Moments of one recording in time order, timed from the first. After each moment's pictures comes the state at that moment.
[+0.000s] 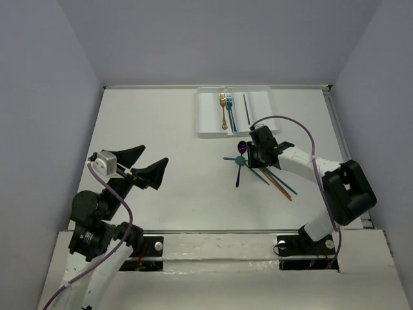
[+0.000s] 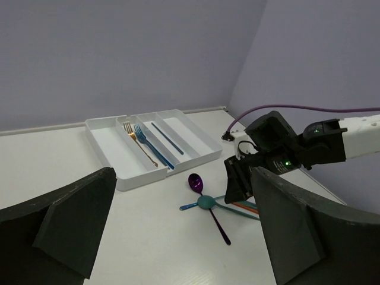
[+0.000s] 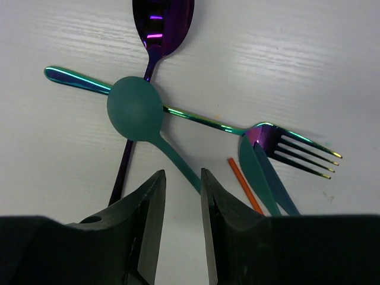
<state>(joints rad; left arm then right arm) -0.39 0.24 0.65 -0.14 0.18 -0.32 0.51 1.54 0.92 -0.34 0.14 0.36</state>
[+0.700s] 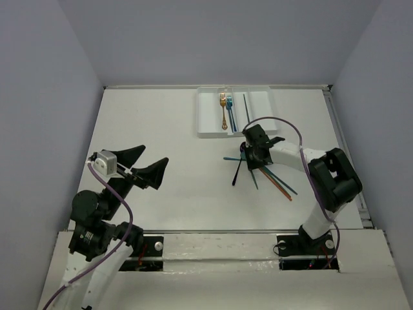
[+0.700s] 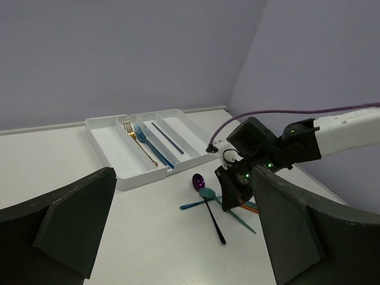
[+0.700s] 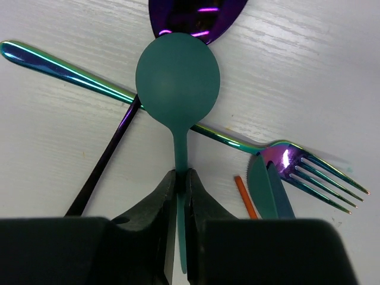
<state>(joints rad) -0.39 0.25 0.65 -0.14 0.18 -0.32 0.51 1.72 1.03 -0.42 0.10 0.25</state>
